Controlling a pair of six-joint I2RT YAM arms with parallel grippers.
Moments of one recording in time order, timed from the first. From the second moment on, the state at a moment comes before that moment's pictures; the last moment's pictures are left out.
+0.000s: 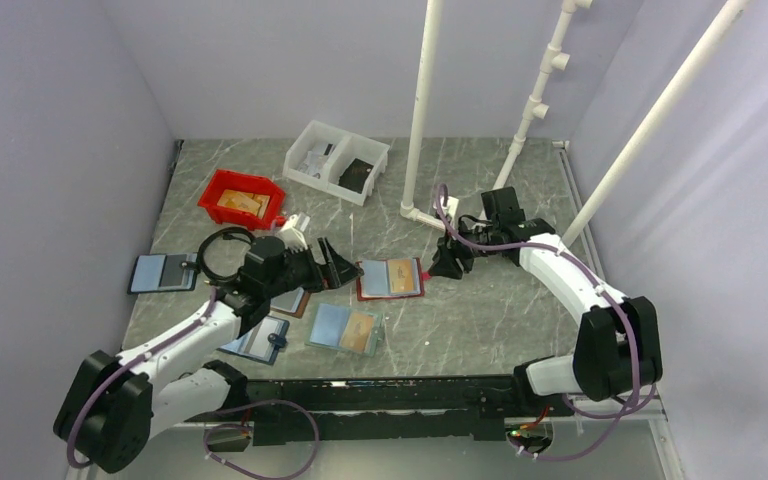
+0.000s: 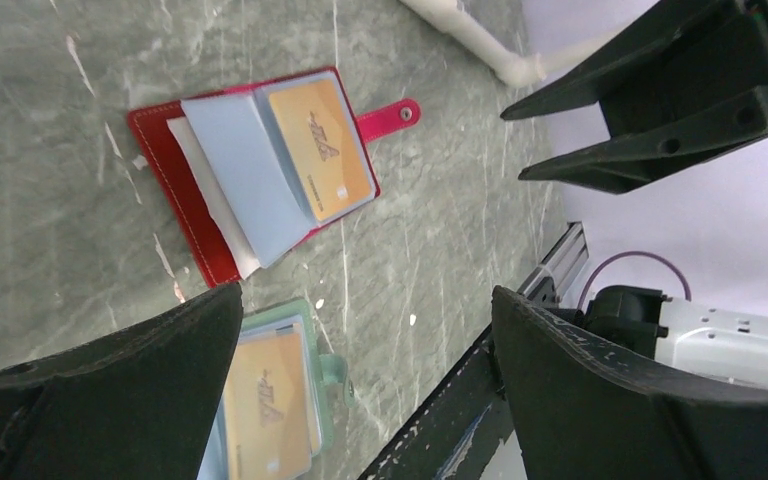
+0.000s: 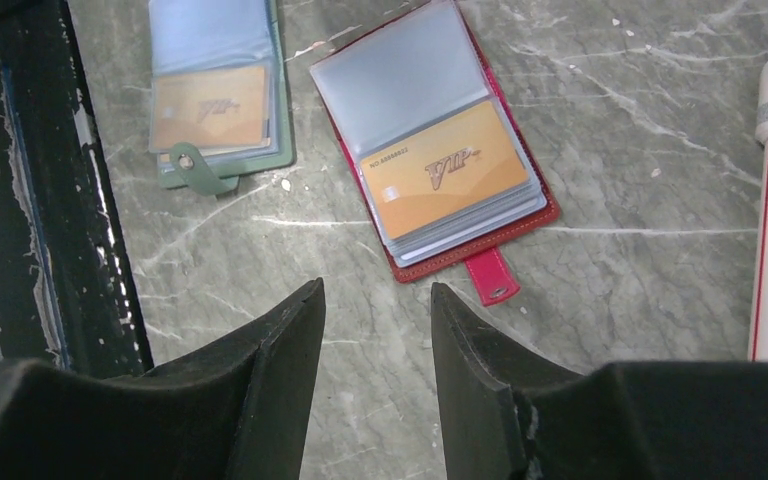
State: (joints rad) left arm -0.50 1.02 0.46 0.20 0.38 -0.79; right arm 0.27 1.35 0.93 -0.55 -0.85 -0.60
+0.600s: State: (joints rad) left arm -0.70 1.28 0.57 0.25 0.23 -0.75; right arm 0.35 1.43 0.93 -0.47 -0.78 -0.46
